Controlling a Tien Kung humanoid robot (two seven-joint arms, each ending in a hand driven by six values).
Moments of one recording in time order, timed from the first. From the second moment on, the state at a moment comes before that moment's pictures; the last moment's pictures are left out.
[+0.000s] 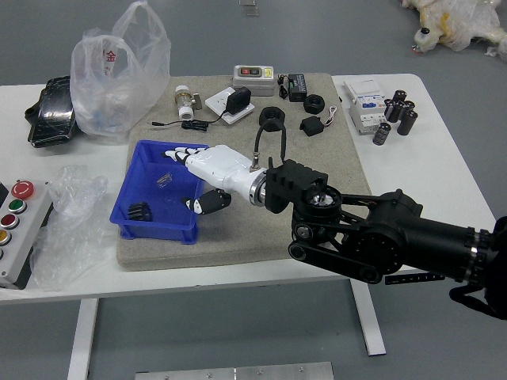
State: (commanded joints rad) left arm -0.14 0.19 -0.95 -0.36 1.09 0.02 0.36; right arm 0.97 -0.11 0.23 1.19 -1.68 -0.12 -0.21
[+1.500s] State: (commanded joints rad) left arm -0.14 0.18 -0.94 -0.36 1.07 0.02 0.35; right arm 0.80 -0.16 0.34 0.89 -1.60 -0.21 -0.21
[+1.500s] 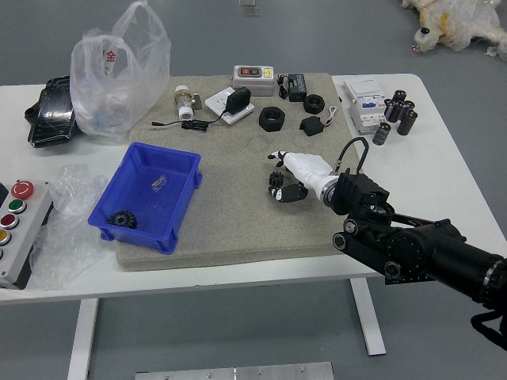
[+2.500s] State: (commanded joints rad) left arm -0.14 0.18 -0.94 -0.36 1.07 0.03 0.35; right arm 0.84 -0.18 0.34 1.05 -1.64 -0.26 -0.21
